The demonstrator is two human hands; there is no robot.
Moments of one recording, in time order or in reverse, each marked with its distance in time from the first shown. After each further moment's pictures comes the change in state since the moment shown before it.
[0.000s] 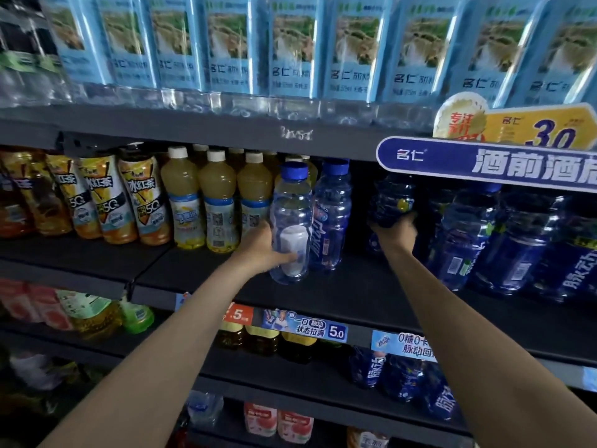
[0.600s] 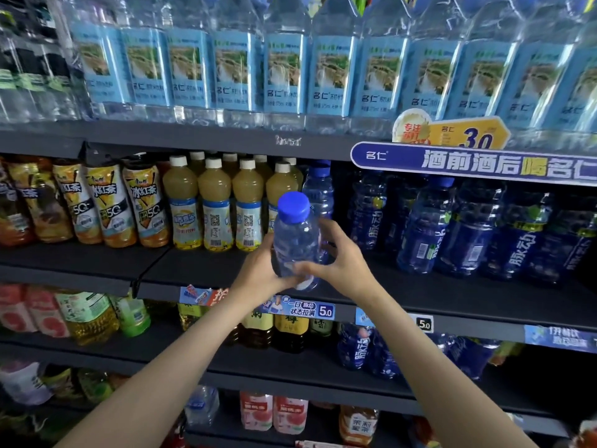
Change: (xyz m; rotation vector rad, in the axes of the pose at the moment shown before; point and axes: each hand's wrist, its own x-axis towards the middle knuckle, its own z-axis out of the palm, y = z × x) left_hand -0.070 0.002 0.019 -0.259 0.130 0.219; right_hand -0.157 -0.038 -0.039 0.180 -0.534 -0.540
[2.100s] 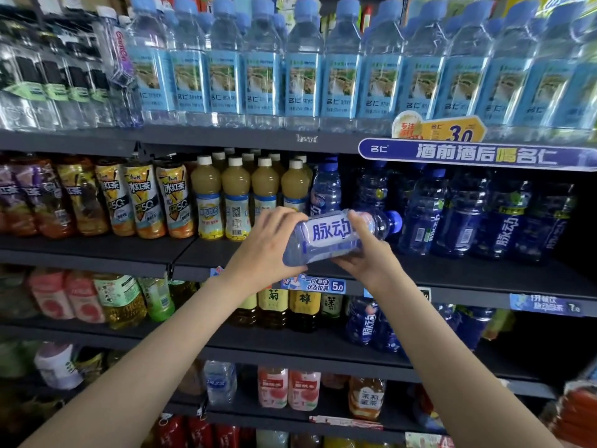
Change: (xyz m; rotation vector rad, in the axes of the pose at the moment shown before) left_hand -0.045 0.035 -0.057 0.568 0.014 0.522; right_hand -0.048 -0.059 0.000 0.889 0.335 0.606
